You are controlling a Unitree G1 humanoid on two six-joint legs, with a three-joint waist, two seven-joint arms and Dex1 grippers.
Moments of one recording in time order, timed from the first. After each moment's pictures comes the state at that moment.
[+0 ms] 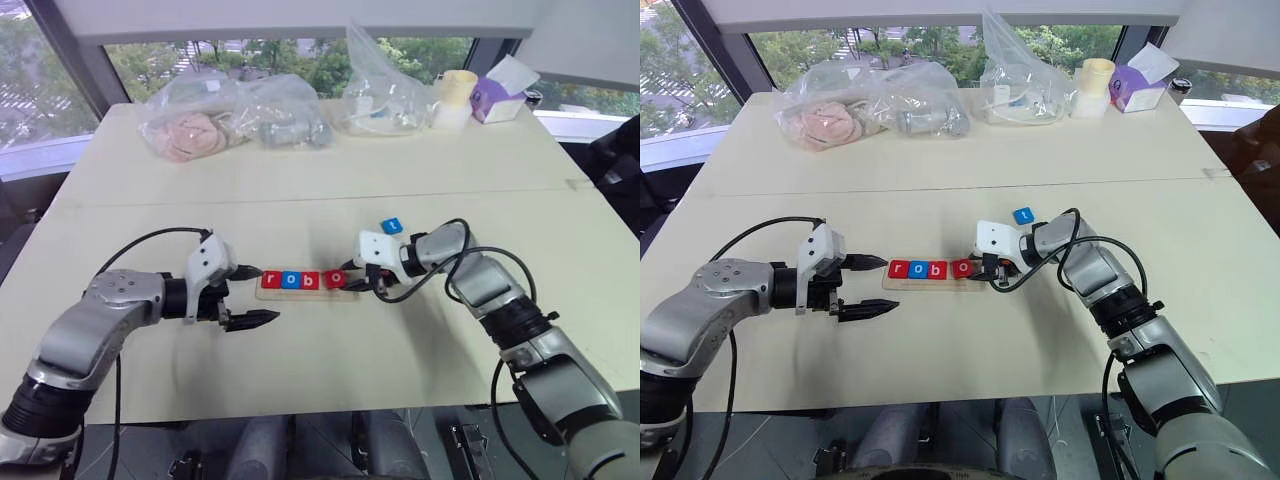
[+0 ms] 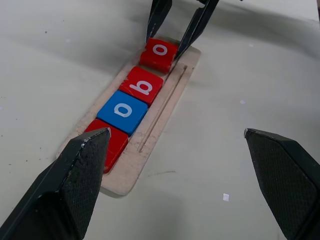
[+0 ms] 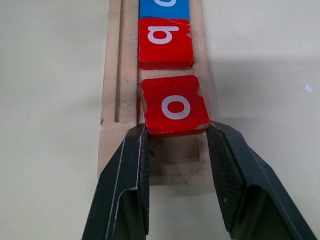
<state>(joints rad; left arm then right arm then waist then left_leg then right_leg) -0.24 0.81 -0.03 -0.35 -0.49 0.65 -1.00 -0.71 -0.54 0.41 0.25 -0.02 0.23 1.18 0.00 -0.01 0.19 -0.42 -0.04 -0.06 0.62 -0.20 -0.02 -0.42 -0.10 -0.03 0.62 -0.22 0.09</state>
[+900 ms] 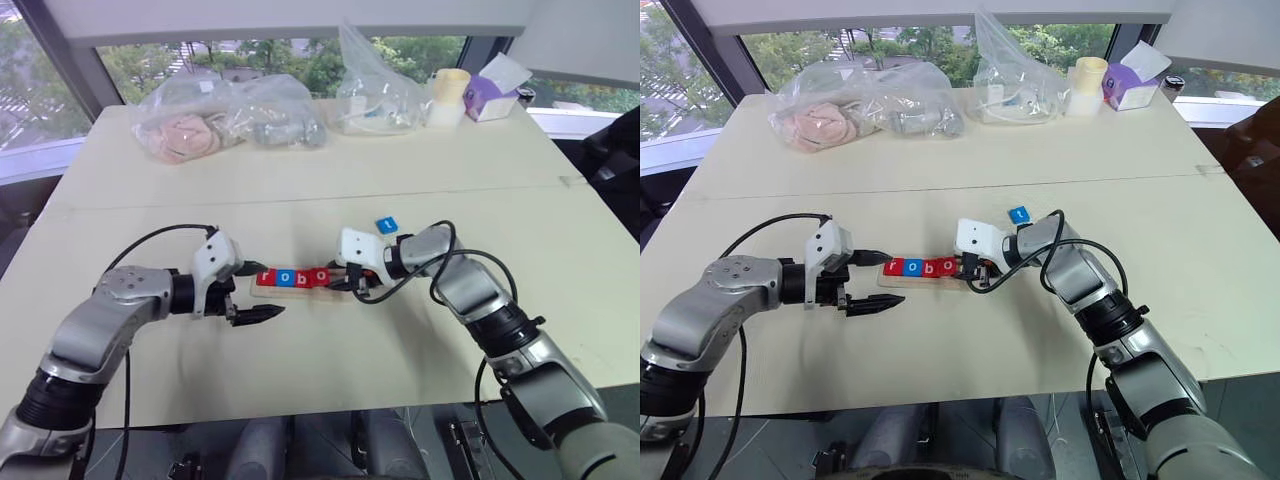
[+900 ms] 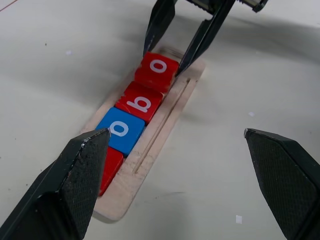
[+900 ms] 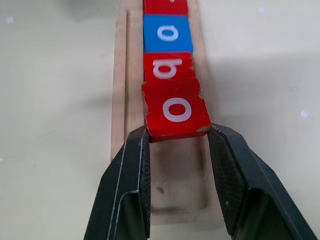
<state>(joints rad) -0.28 0.77 -0.06 -0.32 -0.46 0.64 -1.00 -0.69 -0.49 0.42 0.09 -0.06 0.41 1.10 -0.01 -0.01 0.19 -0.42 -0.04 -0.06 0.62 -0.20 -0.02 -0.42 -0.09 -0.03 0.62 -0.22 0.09</state>
